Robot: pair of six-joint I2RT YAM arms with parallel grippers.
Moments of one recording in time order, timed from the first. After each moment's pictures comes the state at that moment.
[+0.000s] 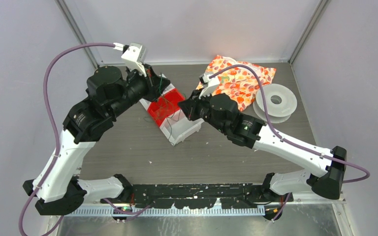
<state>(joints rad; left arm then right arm) -0.76 1.14 1.75 -0.73 -0.09 -0.29 1.03 1.27 1.22 -0.09 0.28 0.48</state>
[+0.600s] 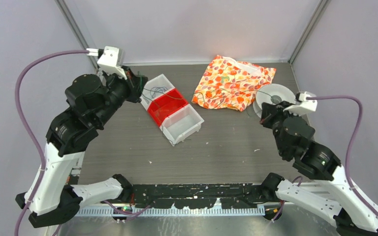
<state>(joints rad) -0.71 1.06 1.74 -0.77 -0.25 -0.20 0.83 0.66 1.05 -0.54 0.81 0.55</state>
